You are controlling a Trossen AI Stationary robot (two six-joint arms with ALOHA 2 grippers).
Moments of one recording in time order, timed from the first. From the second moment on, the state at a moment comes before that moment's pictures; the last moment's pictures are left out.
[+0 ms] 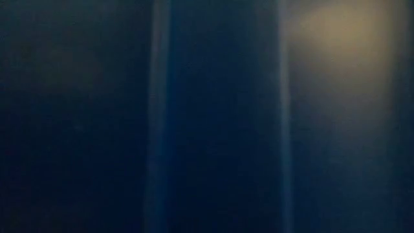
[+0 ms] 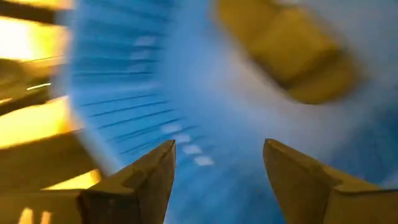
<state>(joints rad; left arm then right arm) -1.18 1.90 2.35 -1.57 -0.39 -1.48 0.34 1.44 1.56 -1.01 -0.09 1.28</state>
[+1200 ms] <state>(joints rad) -0.83 1.86 2.36 -1.56 -1.02 -0.37 0.25 1.52 1.55 -0.24 -0.38 1.60</state>
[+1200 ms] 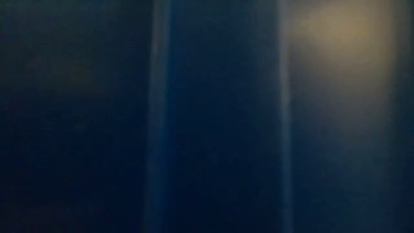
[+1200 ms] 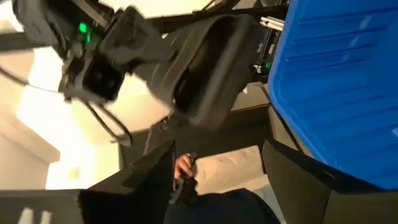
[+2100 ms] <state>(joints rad) -0.80 1.86 2.36 -1.51 -1.05 -0.21 0.23 1.64 1.55 -0.06 -0.36 1.65</state>
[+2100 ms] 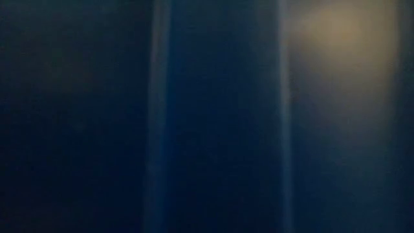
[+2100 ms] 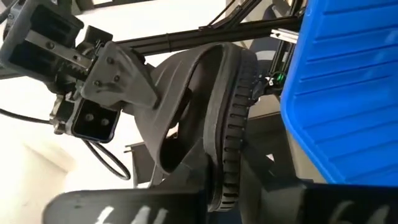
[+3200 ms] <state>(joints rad) -0.61 1.80 2.36 -1.57 -0.81 -0.72 0.40 1.33 1.55 -0.85 0.48 1.29</state>
